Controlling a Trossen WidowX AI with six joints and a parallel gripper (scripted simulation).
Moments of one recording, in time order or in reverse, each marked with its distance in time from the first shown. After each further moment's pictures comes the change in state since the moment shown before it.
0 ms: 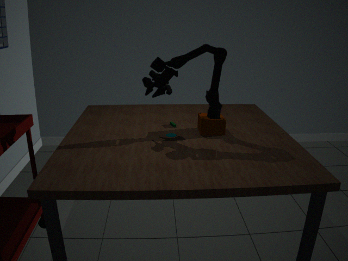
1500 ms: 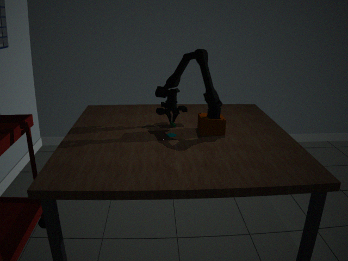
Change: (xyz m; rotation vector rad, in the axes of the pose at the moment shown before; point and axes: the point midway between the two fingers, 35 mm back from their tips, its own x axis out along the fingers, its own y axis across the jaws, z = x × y) arm 0.115 -0.230 -0.036 0.147 0.543 -0.467
